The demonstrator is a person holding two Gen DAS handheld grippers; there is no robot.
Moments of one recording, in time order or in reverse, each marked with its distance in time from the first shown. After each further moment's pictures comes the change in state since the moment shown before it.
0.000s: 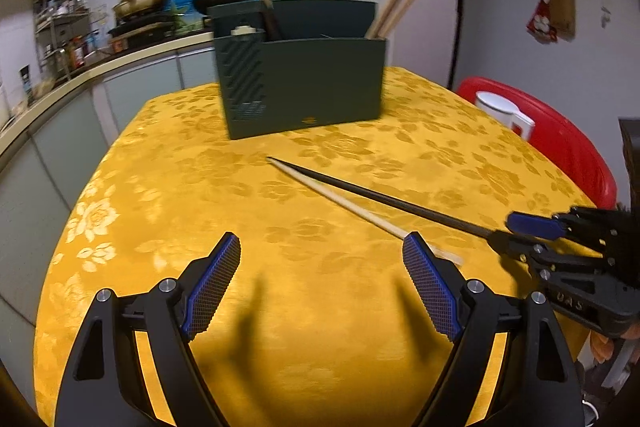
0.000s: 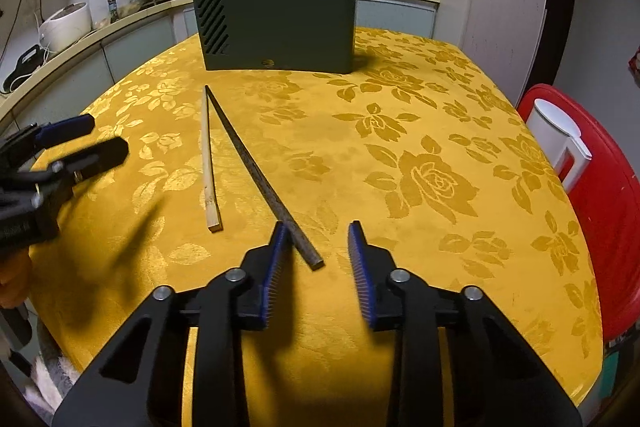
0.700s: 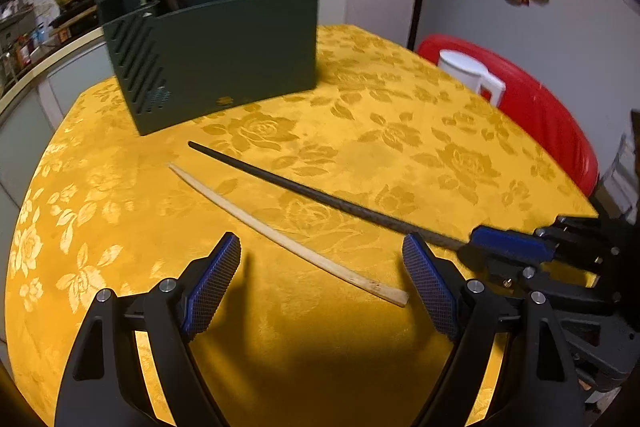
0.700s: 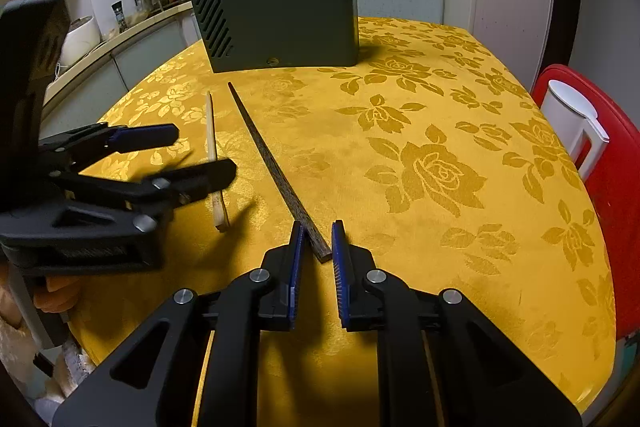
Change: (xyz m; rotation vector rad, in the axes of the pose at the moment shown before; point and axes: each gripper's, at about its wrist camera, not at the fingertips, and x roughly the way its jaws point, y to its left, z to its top) left arm 0.056 -0.045 0.025 0.076 0.168 -0.129; right arm 0.000 -0.014 0.002 0.048 0.025 0.070
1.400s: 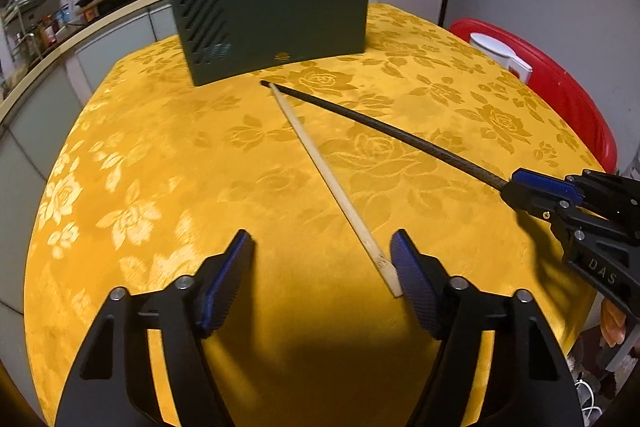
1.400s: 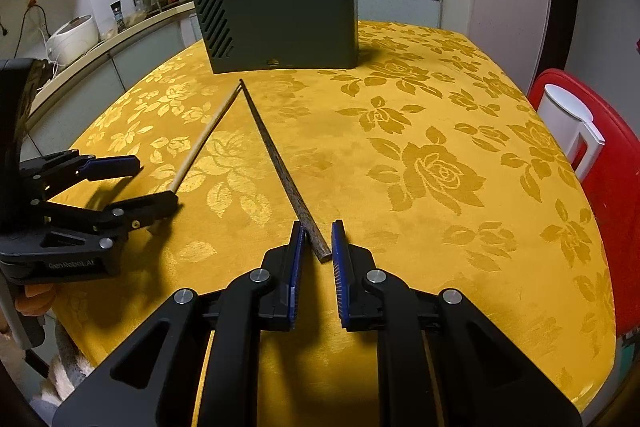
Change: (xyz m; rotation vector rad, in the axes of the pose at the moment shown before) left arm -0.023 0.034 -0.039 -0.055 0.046 0.090; right arm -0.001 0.006 -0.004 -0.012 -0.019 -0.006
